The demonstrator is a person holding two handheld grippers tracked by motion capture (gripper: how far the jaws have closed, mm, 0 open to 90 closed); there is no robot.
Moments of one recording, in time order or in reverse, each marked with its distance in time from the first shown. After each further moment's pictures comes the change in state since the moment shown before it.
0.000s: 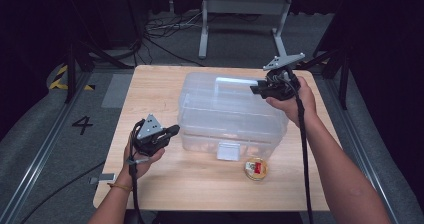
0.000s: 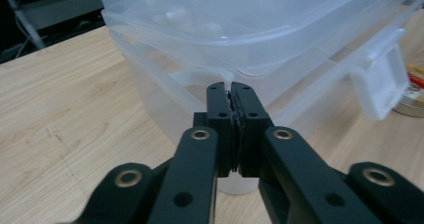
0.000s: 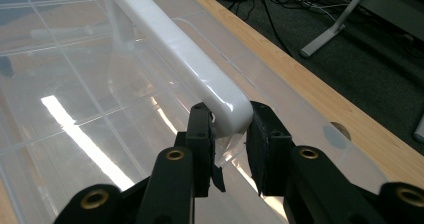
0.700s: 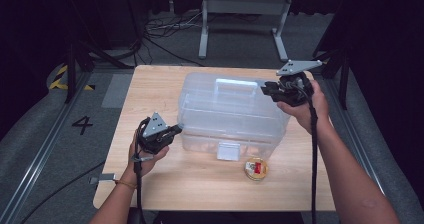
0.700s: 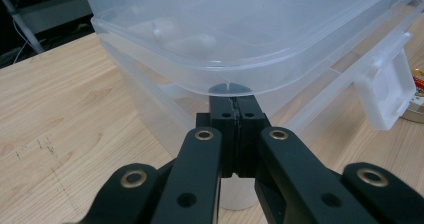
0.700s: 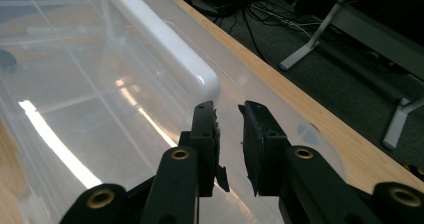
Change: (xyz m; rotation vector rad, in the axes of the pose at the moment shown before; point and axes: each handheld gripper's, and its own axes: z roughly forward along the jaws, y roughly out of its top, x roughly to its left) left arm -0.002 0.003 0.009 0.001 -0.022 0.016; right arm 0.000 -0.021 -0.033 -0.065 -0.073 -0.030
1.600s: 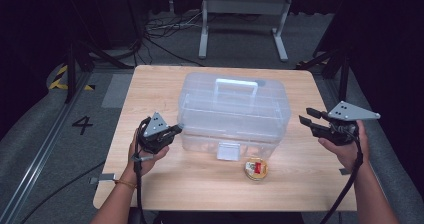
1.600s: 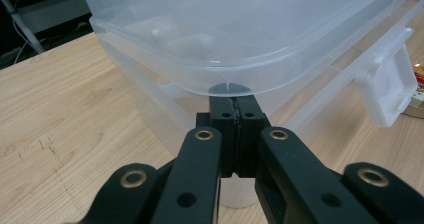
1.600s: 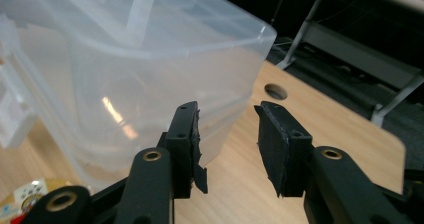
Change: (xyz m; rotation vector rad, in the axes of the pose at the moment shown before) left arm 0.000 0.002 0.000 0.013 0.001 0.007; right arm -0.024 -0.138 -0.050 -0.155 -0.048 0.045
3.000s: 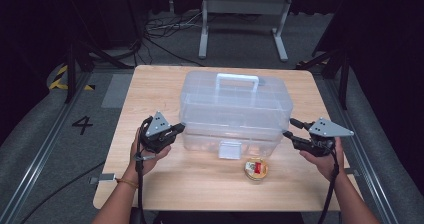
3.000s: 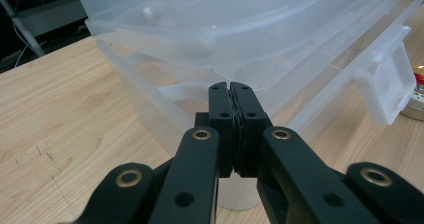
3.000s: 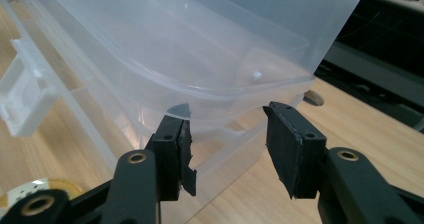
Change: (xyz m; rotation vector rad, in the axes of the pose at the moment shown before) left arm -0.001 0.001 0.005 -0.007 0.000 0.008; right arm 0.030 -0.040 0.039 -0.097 0.033 -0.023
